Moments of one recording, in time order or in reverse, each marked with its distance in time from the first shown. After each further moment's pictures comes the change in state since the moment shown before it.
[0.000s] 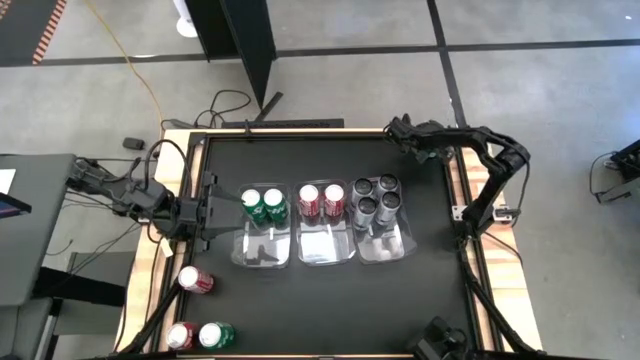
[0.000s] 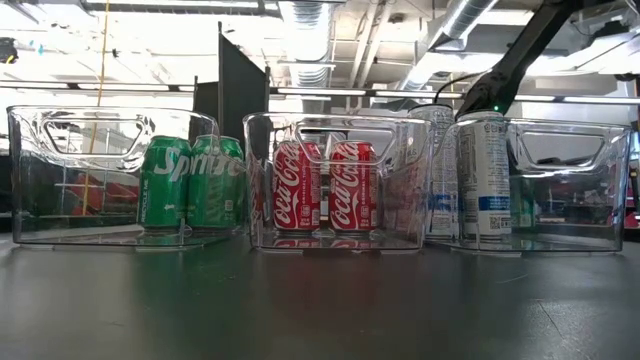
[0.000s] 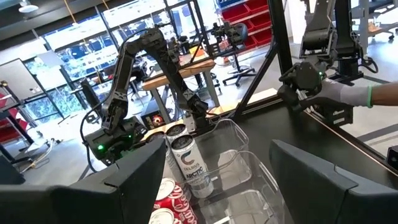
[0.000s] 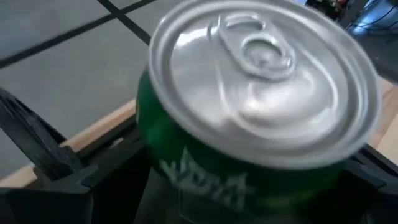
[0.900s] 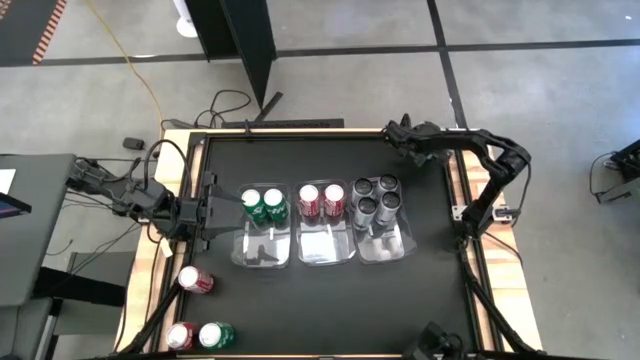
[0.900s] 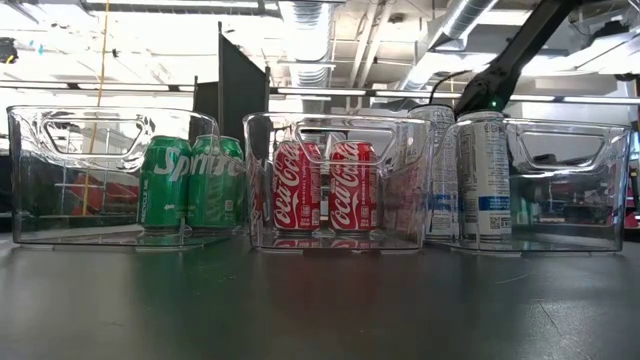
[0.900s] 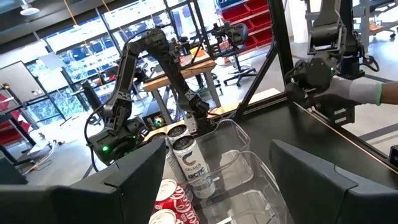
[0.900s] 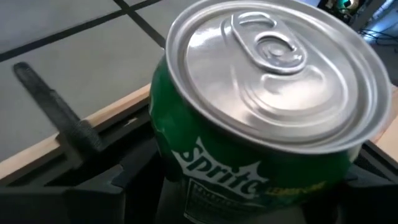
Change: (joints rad) left arm 0.000 0.000 0.000 0.002 -0.002 0.011; right arm 0.065 -0.023 -0.001 -0.018 0.014 -0.015
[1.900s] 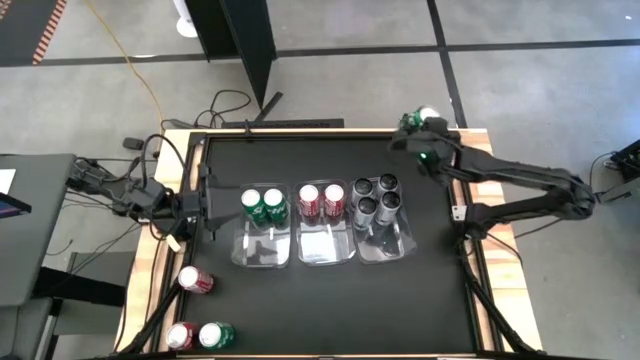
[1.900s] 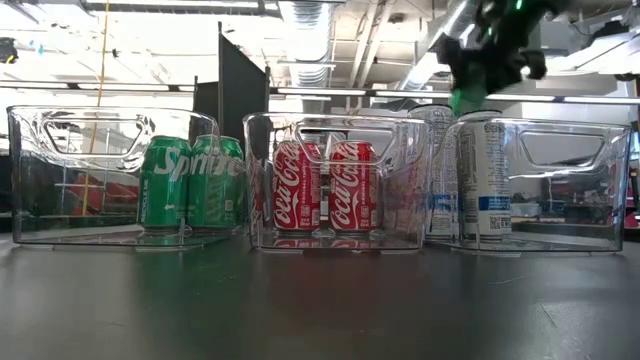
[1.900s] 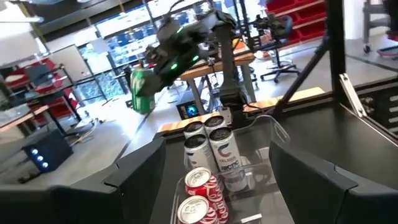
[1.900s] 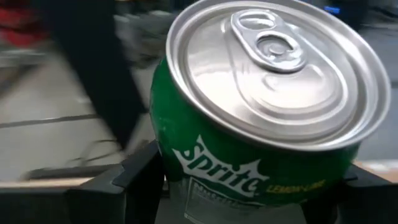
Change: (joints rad) left arm 0.002 0.001 0.000 0.020 -0.190 -0.036; right arm 0.491 -0.656 0.000 0.227 0.126 -0.676
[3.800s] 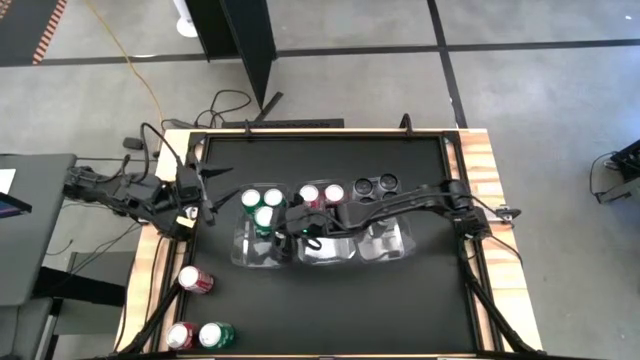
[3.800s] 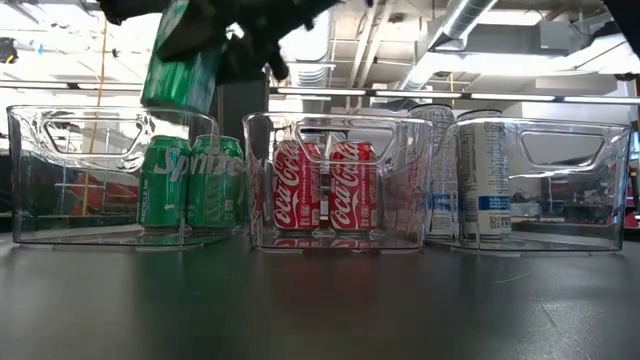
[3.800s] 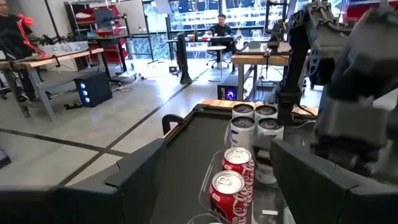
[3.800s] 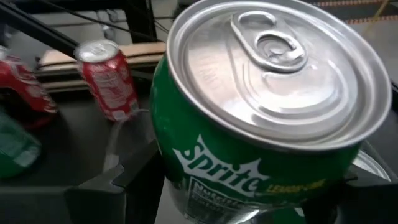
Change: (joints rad) left arm 0.099 -0.078 0.000 -0.135 -0.156 -0.277; right arm 0.459 1.059 0.830 0.362 -0.778 -0.556
